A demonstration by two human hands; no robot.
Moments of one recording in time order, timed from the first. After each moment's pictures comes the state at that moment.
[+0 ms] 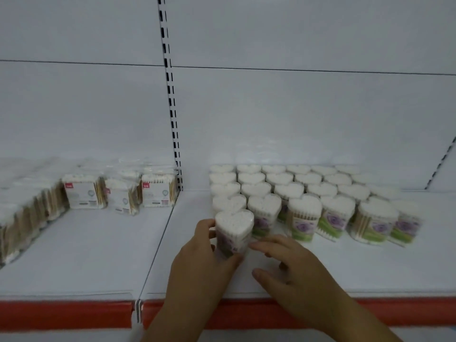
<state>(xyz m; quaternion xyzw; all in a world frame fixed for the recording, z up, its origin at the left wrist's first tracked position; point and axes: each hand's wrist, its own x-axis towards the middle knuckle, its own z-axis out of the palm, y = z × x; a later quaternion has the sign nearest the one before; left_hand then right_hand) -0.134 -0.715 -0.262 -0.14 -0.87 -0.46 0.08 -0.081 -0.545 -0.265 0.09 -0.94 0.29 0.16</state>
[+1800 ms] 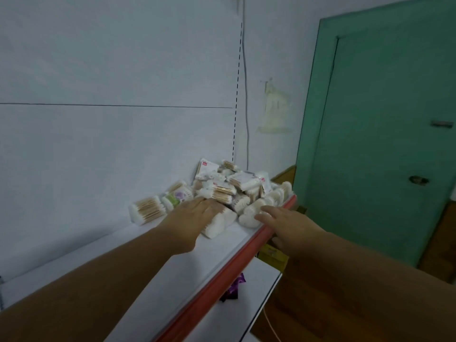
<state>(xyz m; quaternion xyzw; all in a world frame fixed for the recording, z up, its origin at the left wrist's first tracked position) 0.002 0.091 -0.207 -0.73 -0.66 -0.01 0.15 0.248 0.183 -0.198 -0.33 -0.94 -0.11 0.01</state>
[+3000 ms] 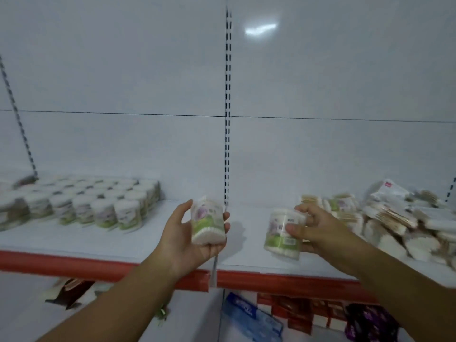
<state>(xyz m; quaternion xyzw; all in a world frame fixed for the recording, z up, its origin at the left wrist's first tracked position) 0.079 -0.178 -0.200 -0.04 -0.33 -0.90 -0.30 0.147 0.078 -0.176 0.01 -0.72 0.69 0.05</state>
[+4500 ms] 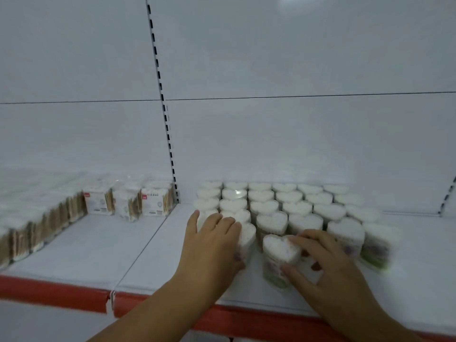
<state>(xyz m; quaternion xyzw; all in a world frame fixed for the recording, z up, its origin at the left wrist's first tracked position) -0.123 -0.641 -0.233 -0.27 -0.91 -0.01 0.33 -0.057 -0.428 -0.258 0.11 -0.89 0.30 0.33</state>
